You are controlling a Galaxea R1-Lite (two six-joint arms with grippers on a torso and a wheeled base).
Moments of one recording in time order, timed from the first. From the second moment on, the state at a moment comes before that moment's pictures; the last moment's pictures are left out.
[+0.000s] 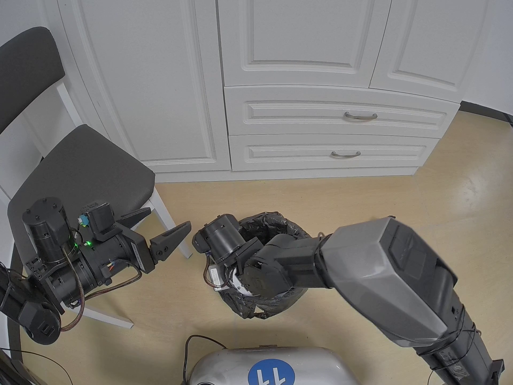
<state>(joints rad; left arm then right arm) -0.35 1.63 -0.32 -1.23 -0.25 -0.14 0.89 2.58 -1.95 0.20 -0.40 0.39</state>
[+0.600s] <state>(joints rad) -0.34 1.62 -0.32 -1.23 -0.22 -0.13 0.77 2.10 -1.15 -0.25 -0.42 0.33</state>
